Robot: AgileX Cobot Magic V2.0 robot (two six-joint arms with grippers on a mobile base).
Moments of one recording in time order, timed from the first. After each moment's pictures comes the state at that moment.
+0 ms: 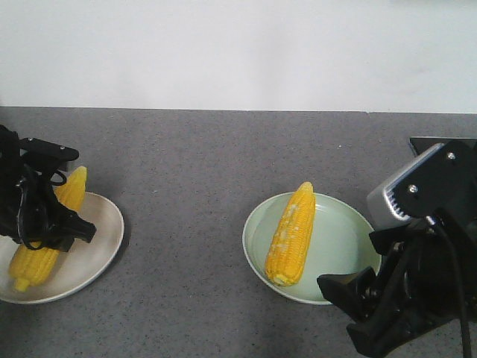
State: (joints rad) left arm -0.18 1.62 -1.11 0.13 0.93 -0.02; right arm 0.73 0.92 -0.86 -0.06 0.81 0.07
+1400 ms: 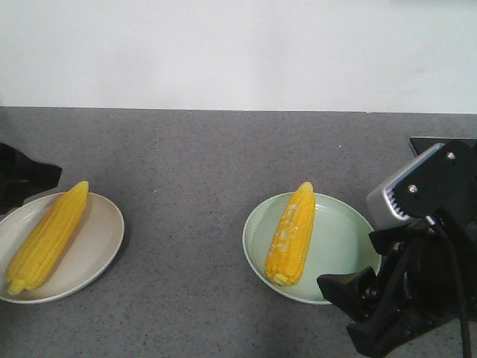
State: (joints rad) left arm -0.18 1.01 -1.11 -0.26 0.93 0.32; right arm 0.73 0.92 -0.86 -0.06 0.81 0.07
